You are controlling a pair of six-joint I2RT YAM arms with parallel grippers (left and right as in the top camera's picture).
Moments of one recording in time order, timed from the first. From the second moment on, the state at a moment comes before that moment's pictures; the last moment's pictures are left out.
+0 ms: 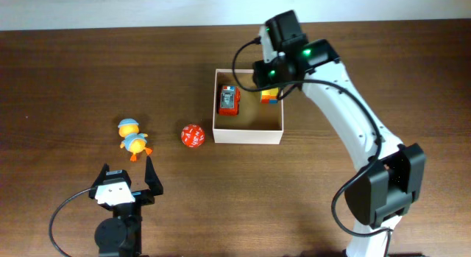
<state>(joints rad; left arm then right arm) 0.03 0.01 0.03 -0.11 -0.10 -0.09 0.38 1.99 1.88 -0.94 -0.09 0.15</state>
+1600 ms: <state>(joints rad) 0.03 0.01 0.03 -0.11 -0.10 -0.09 0.45 2.28 1.88 -0.78 0.02 0.27</state>
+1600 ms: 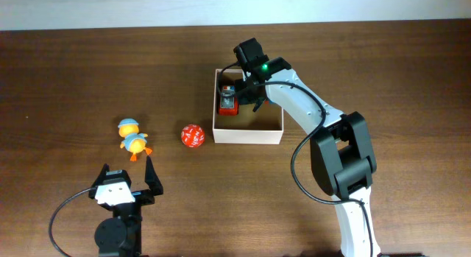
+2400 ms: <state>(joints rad) 0.03 0.01 0.03 -0.11 -0.10 -0.09 0.45 2.28 1.88 -0.78 0.02 0.27</state>
